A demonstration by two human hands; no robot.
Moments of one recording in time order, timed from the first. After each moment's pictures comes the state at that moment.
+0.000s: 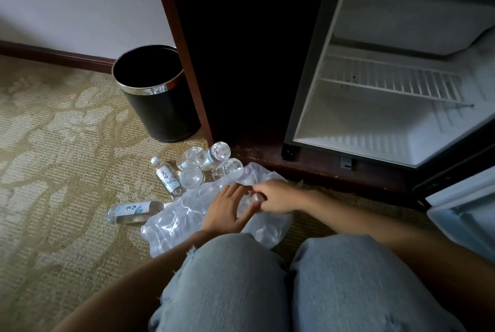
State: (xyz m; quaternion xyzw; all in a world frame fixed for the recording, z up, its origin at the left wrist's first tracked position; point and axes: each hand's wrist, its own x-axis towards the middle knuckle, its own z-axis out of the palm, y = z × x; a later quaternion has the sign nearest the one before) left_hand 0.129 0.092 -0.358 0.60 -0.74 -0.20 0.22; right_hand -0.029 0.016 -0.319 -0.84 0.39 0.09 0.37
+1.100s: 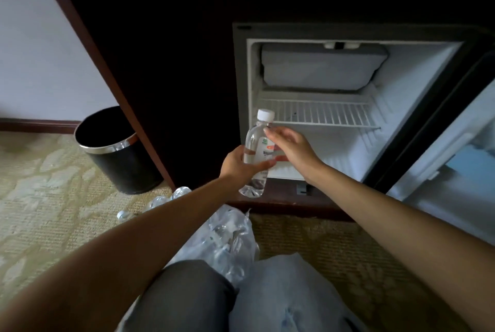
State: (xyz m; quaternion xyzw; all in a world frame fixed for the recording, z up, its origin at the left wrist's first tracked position) left_hand -0.002 -0.024 -0.210 0.64 -0.55 -0.43 0.34; right_hand -0.144 -0.037 -0.185 -0.54 0.53 -0.43 0.49
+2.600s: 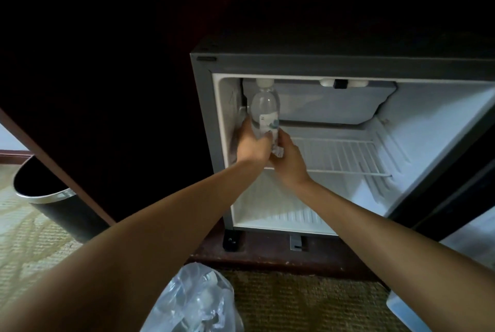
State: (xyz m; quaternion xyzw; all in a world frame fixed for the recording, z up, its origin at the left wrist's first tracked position) left_hand -0.088 -0.182 -0.180 0.62 -0.52 -0.40 0.44; right_hand -0.171 -0.185 -0.233 -0.57 0.59 -0.47 0.33
